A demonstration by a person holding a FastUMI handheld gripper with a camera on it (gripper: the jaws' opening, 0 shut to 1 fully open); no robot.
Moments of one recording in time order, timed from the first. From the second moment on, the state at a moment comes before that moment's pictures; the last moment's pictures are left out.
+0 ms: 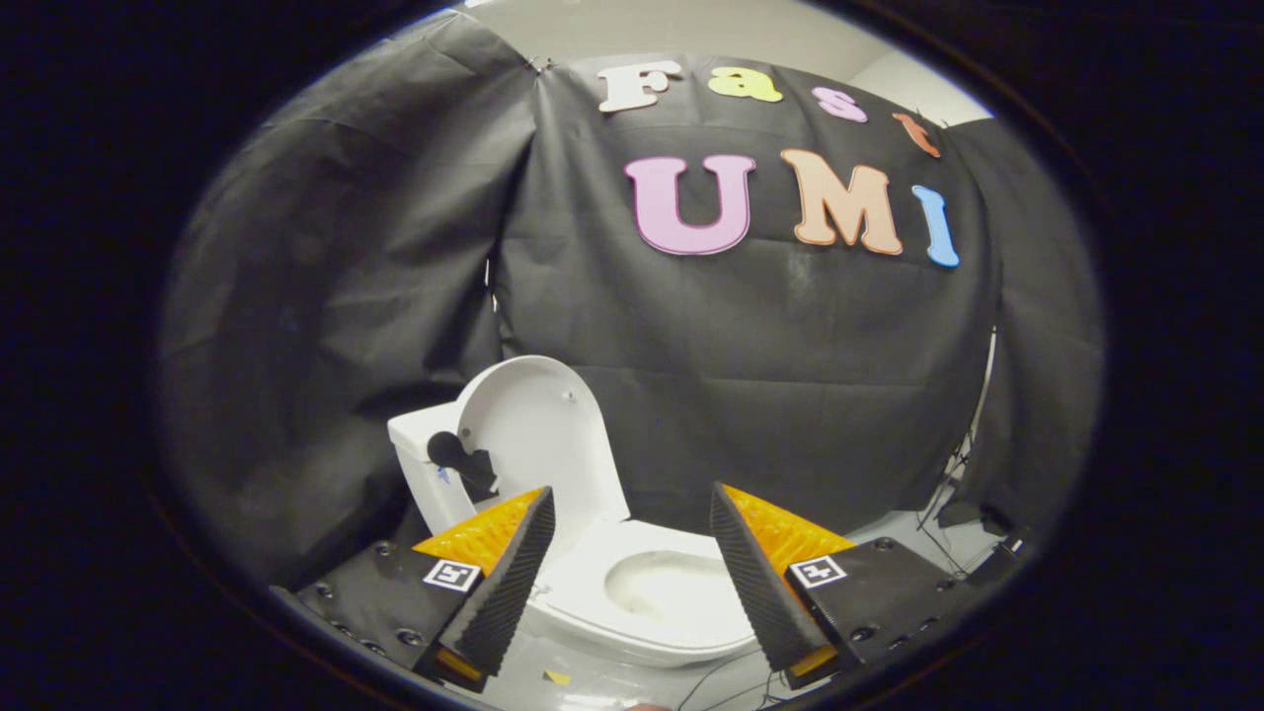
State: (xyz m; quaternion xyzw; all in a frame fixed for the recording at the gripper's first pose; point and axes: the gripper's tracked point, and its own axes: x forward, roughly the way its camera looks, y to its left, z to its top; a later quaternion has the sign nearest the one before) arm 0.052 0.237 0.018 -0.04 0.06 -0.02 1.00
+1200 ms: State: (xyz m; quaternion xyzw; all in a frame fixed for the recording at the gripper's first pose) arm 0.024 0.228 0.026 -0.03 0.06 0.02 1.00
